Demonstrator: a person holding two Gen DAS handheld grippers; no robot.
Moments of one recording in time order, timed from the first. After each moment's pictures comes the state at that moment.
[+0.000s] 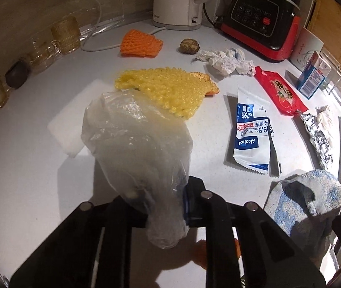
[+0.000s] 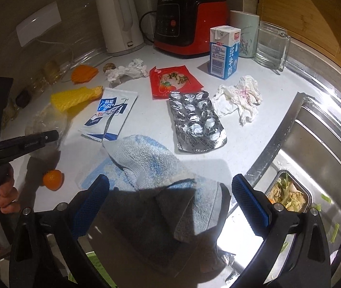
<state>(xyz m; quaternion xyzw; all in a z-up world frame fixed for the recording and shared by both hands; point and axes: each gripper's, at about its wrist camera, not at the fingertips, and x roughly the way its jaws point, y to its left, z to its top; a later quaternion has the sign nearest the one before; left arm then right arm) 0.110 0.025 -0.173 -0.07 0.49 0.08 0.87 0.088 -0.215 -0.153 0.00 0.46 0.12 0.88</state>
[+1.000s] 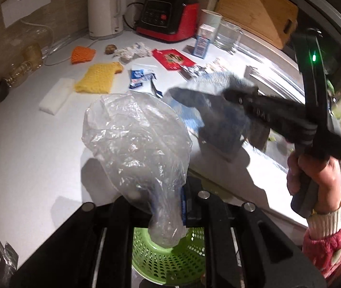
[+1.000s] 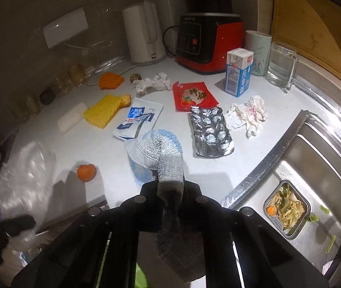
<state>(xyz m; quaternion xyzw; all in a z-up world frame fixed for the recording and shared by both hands) -0.058 -0.060 -0.094 -0.02 0.49 -0.10 0.86 0.045 -0.215 -0.097 0.00 0.43 0.16 0.89</state>
